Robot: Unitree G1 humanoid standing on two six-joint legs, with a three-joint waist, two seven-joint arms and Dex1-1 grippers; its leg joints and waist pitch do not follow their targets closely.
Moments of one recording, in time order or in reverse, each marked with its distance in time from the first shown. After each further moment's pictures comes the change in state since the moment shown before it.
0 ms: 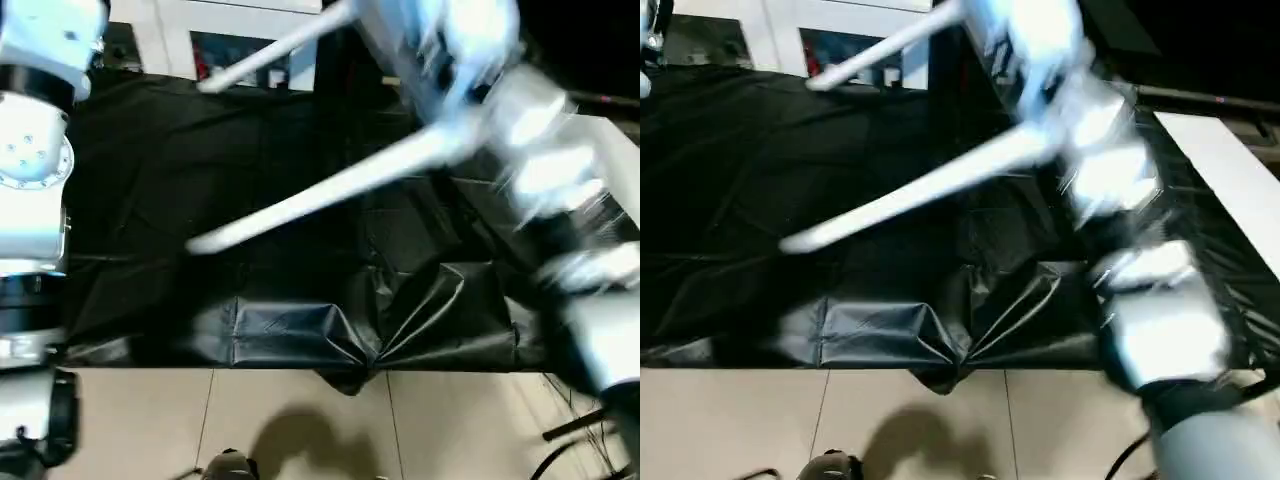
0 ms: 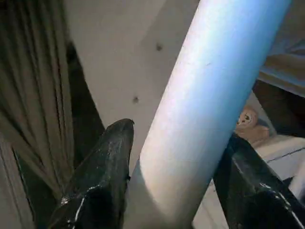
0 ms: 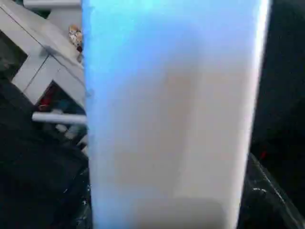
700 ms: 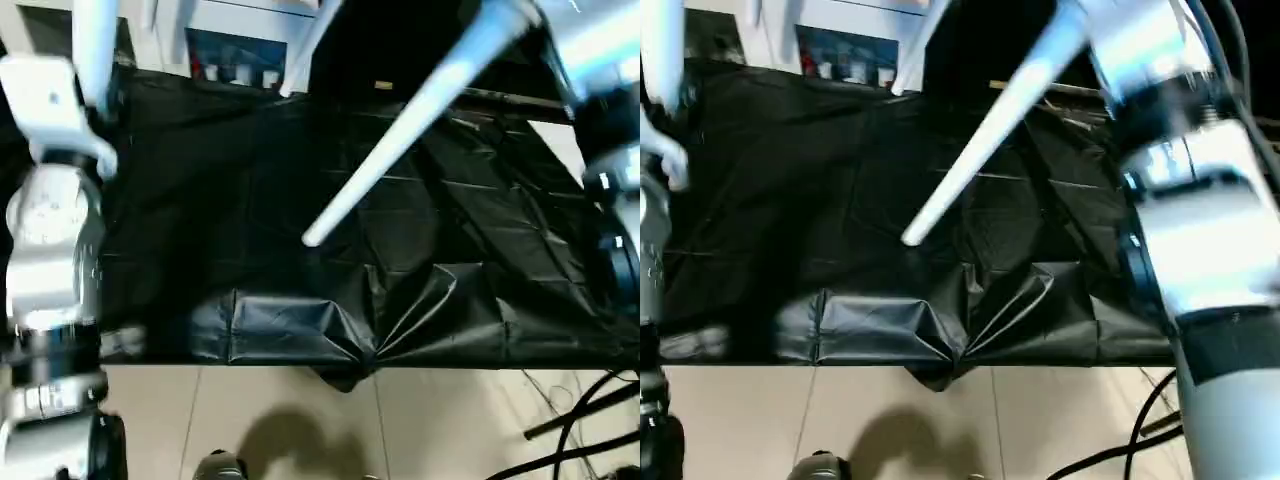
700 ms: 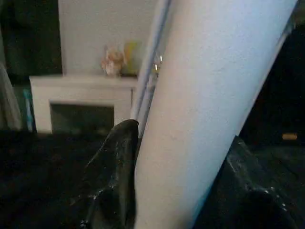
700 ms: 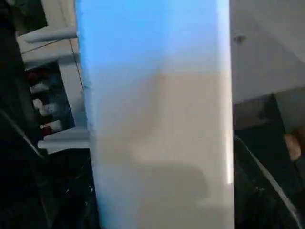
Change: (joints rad) left arm 0.189 -0.168 0.109 -0.111 -0.269 0.318 -0.073; right arm -0.390 -0.023 0.185 0.271 -0.218 -0.103 0.151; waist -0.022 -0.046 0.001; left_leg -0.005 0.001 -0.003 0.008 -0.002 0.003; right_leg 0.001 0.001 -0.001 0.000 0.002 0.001
